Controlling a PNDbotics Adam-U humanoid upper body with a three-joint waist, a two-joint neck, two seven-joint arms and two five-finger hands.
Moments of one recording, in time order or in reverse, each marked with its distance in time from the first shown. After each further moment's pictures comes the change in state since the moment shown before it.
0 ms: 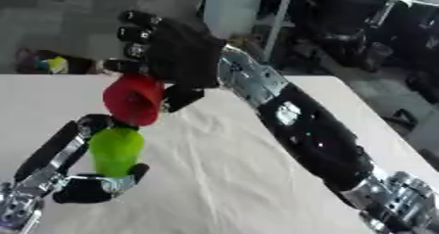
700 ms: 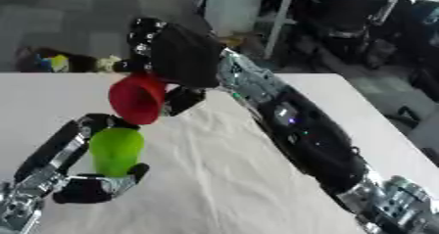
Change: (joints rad) left arm 0.000 0.000 0.000 -0.005 -0.007 -0.006 0.006; right arm 0.005 0.022 -0.024 0.042 -0.085 -0.018 0.048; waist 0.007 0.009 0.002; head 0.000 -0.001
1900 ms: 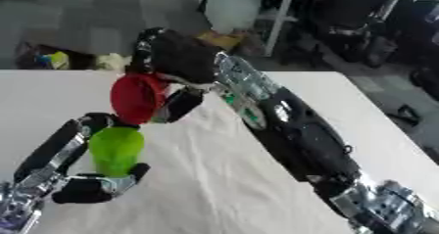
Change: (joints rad) left arm 0.000 0.000 0.000 -0.008 0.000 -0.006 0.005; right arm 0.009 0.043 -0.038 0.075 -0.301 -0.014 0.196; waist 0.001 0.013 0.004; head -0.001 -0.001
